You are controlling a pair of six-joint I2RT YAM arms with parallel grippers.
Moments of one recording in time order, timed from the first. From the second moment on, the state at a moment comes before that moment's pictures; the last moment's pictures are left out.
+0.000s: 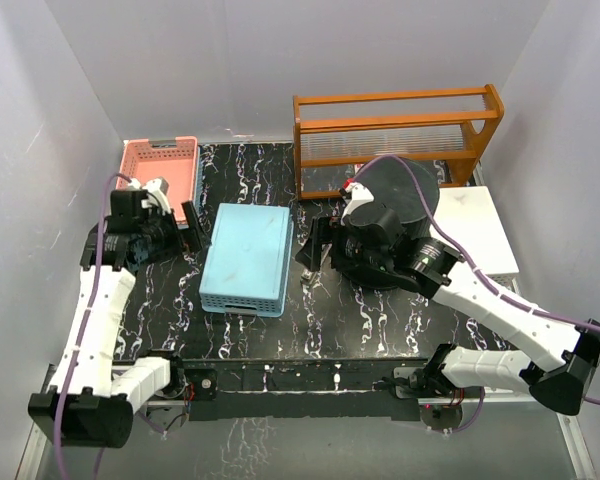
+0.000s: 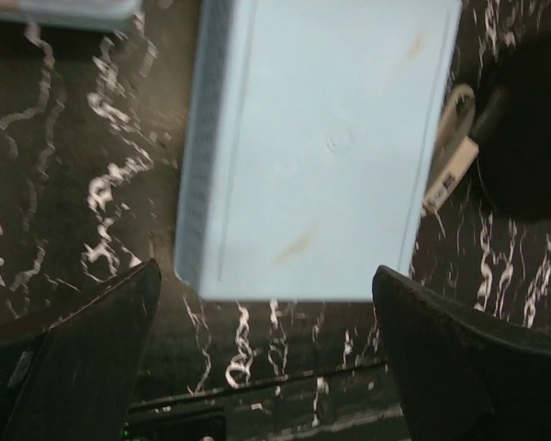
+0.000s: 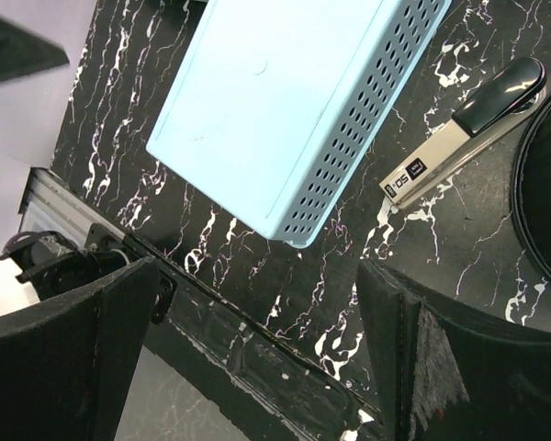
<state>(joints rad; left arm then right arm) 0.00 1.05 1.11 -0.90 0.24 -0.28 0.87 1.11 1.13 -0.55 0.05 0.65</state>
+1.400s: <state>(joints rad) -0.42 0.87 0.54 -0.65 0.43 -0.72 0.87 1.19 1.30 -0.60 0.13 0.61</state>
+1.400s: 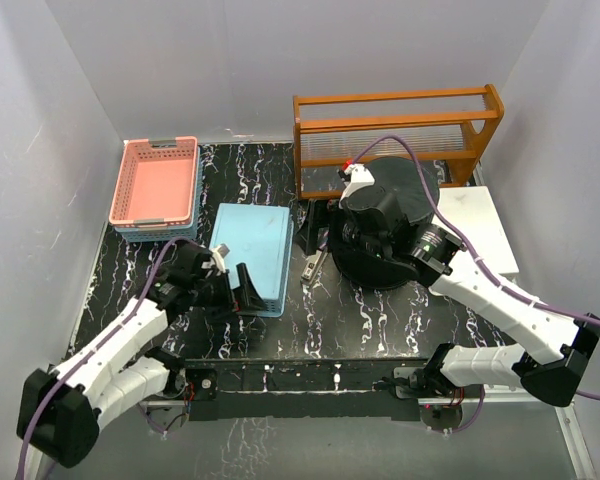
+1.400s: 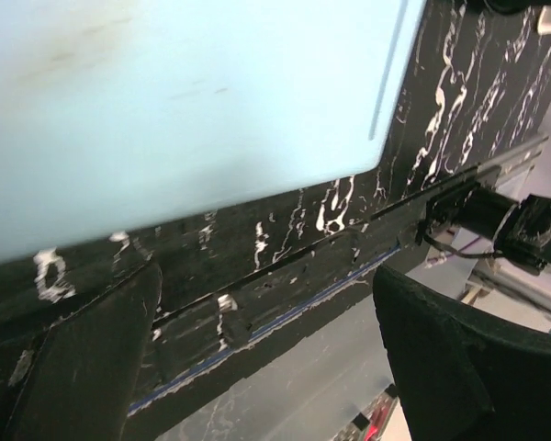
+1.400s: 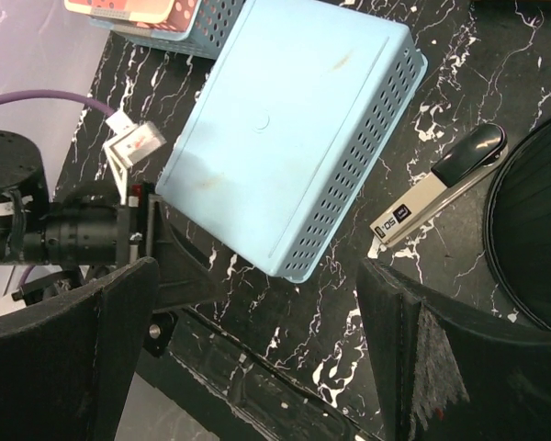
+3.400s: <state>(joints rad) -0.09 1.93 1.68 -0.85 -0.02 -0.20 0.87 1.04 1.23 -0.69 0.18 0.63</state>
